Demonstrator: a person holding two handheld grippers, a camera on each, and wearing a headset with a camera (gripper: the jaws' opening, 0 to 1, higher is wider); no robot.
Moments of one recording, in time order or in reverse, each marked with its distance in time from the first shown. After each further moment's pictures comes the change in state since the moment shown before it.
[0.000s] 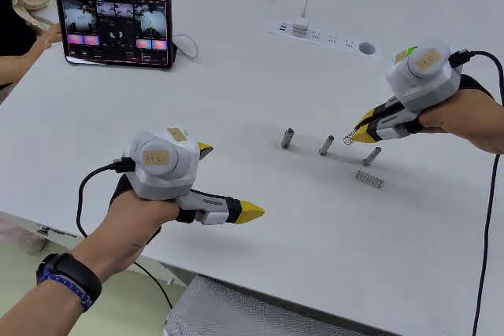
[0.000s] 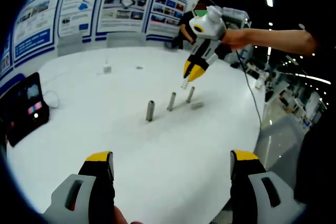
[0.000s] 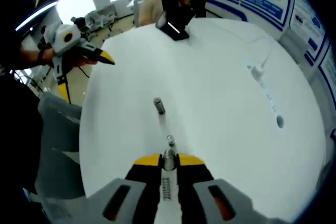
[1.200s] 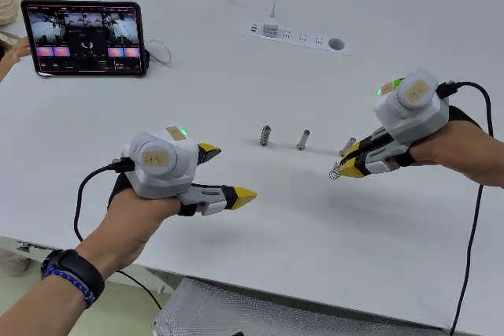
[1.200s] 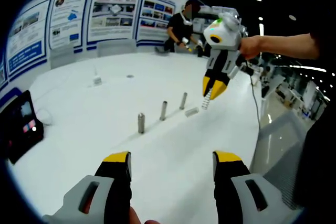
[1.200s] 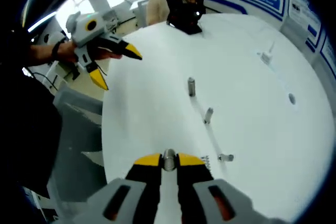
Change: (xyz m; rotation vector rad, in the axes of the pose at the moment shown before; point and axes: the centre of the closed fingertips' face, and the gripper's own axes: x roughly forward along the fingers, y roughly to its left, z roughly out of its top) left arm 0.013 -0.017 0.019 0.077 -0.029 -0.028; right arm -0.016 0.070 -0.037 0.072 -0.011 0.068
